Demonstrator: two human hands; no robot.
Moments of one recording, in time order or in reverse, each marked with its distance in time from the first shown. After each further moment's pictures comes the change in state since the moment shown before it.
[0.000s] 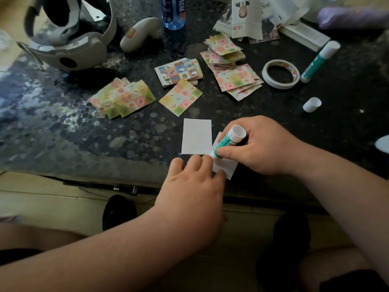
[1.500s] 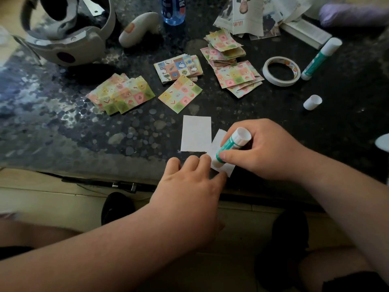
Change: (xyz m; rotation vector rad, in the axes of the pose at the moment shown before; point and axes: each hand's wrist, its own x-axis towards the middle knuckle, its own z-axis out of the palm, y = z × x) left_hand -0.002 -0.005 0.002 -0.002 -0.041 0.042; right_hand -0.014 0.001 0.003 0.084 0.024 -0.042
